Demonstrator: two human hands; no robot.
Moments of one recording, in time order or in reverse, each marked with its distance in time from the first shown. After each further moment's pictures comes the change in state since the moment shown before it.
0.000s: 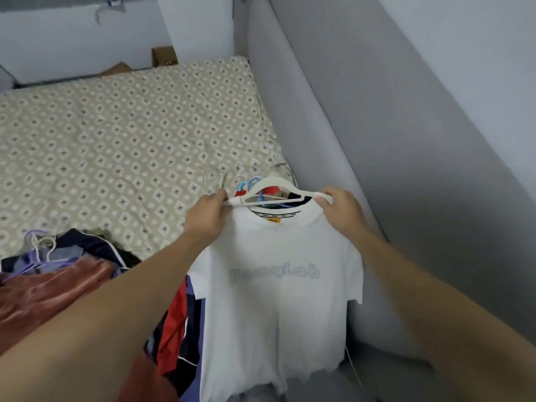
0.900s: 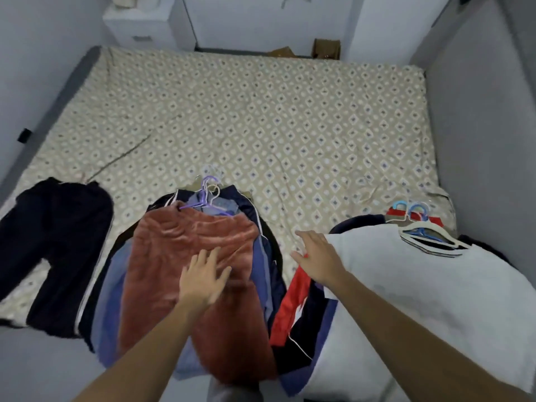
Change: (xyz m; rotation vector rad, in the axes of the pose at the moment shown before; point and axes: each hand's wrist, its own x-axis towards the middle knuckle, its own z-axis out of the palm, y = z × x) left_hand -0.275 -0.353 -0.047 0.084 -0.055 -0.632; right_hand -0.116 -0.305 0.320 -0.228 -0.589 -0.426
